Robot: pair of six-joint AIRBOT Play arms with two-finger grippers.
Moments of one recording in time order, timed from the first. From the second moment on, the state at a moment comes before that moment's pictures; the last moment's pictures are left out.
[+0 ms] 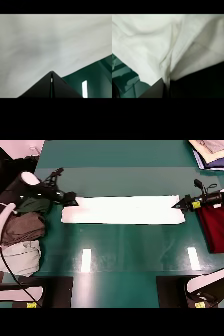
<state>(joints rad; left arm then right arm) -0.11 -1.49 1.29 0.98 -1.09 -1.36 -0.44 -1.82 1.44 -0.74 1.54 1.03</state>
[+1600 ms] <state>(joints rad) -0.26 -1.90 2.00 1.05 -1.30 -1.40 0.32 -1.69 2.01 -0.77 1.42 1.37</state>
